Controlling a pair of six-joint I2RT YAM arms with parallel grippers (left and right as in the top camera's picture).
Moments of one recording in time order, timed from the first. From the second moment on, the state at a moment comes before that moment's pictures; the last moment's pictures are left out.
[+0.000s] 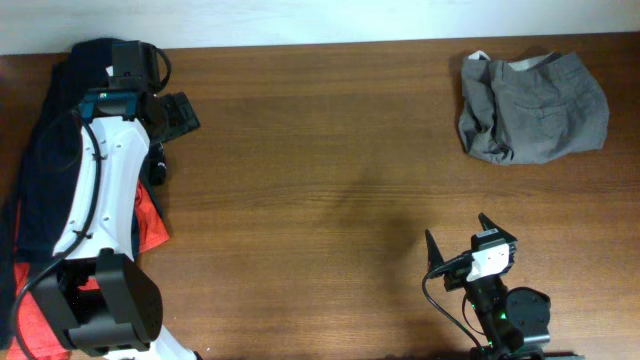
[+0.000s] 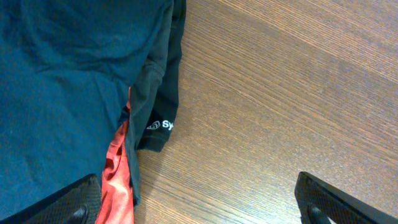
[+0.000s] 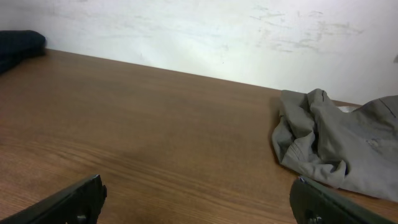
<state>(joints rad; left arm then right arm) 0.04 1.83 1.68 -0.97 -0.21 -0.36 0.06 0.01 0.06 -0.18 -0.17 -0.11</state>
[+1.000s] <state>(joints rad) 0.03 1.06 1.07 -0.33 0.16 0.02 0.06 0.01 0.06 -0.18 -0.17 -0.11</state>
